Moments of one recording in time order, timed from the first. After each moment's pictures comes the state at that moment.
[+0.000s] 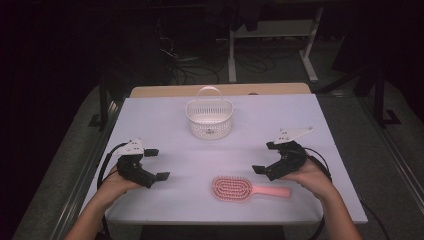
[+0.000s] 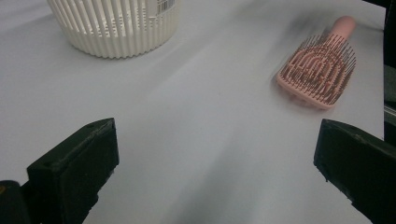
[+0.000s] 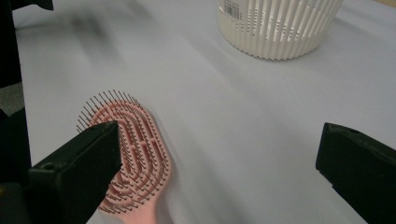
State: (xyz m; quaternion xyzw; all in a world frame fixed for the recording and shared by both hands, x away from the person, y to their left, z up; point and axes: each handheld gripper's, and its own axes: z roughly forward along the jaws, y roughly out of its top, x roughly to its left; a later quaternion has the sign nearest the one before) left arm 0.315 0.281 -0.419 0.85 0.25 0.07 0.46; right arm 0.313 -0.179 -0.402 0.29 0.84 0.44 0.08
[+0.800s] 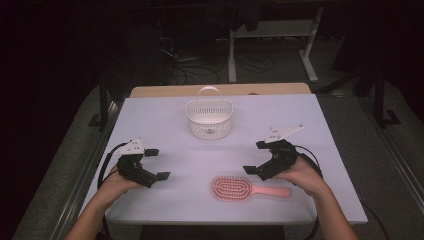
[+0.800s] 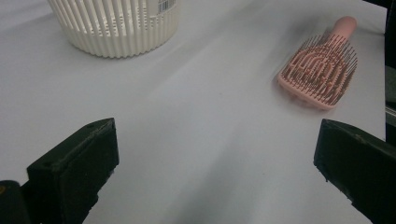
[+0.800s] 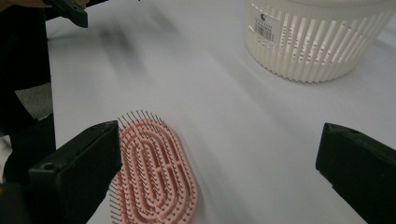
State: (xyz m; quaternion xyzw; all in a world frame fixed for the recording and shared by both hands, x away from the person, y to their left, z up) left arm 0.316 0.280 -0.420 0.85 0.25 0.07 0.46; right arm 0.316 -0.156 -0.395 0.26 0.85 0.46 0.06
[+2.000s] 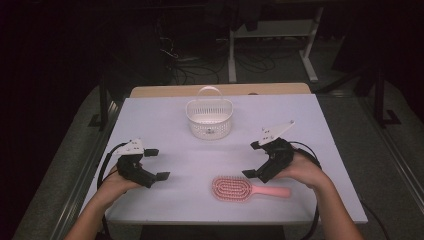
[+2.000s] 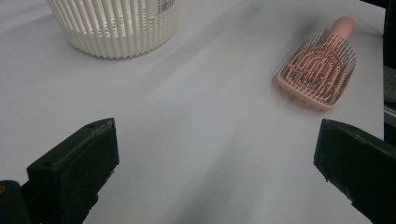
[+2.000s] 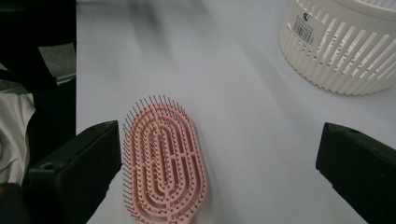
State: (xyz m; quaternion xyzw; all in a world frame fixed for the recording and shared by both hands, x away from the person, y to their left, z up) left arm 0.316 0.281 -0.419 0.85 0.25 0.07 0.46; right arm 0.320 -0.146 -0.384 0.18 0.89 0.42 0.04
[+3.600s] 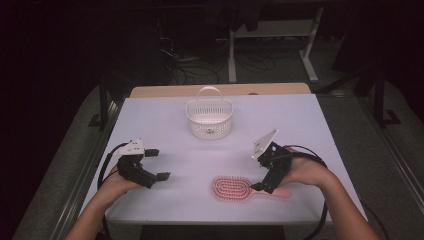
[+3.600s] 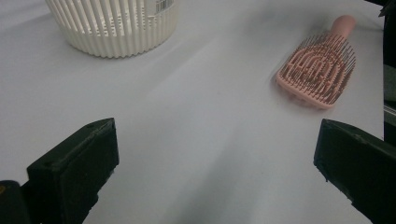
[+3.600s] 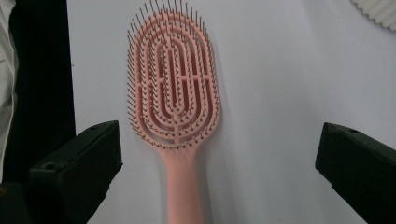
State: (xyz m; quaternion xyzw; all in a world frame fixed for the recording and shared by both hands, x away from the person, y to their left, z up) left arm 0.315 0.280 -0.420 0.85 0.25 0.07 0.46; right arm 0.311 -0.137 -0.392 0.12 0.96 0.27 0.03
